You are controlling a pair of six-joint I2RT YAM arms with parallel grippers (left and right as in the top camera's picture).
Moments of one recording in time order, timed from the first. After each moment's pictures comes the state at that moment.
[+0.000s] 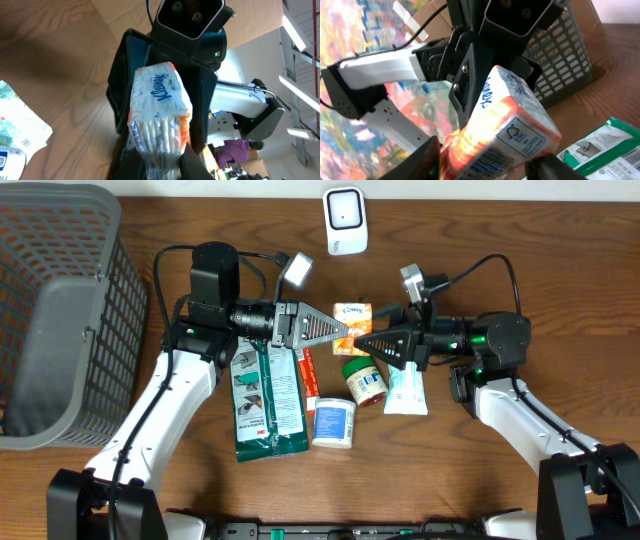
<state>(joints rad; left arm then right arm) -0.24 1.50 1.06 0.03 1.45 -0.67 0.22 1.54 0.74 1.21 -1.34 1.07</state>
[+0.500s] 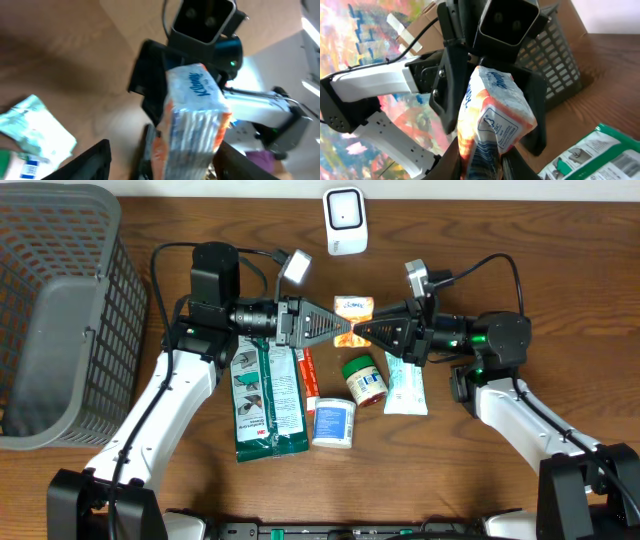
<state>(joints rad) -0.24 1.50 1.06 0.03 1.35 -0.61 0.21 1.54 0.74 1.21 -1.28 1.06</state>
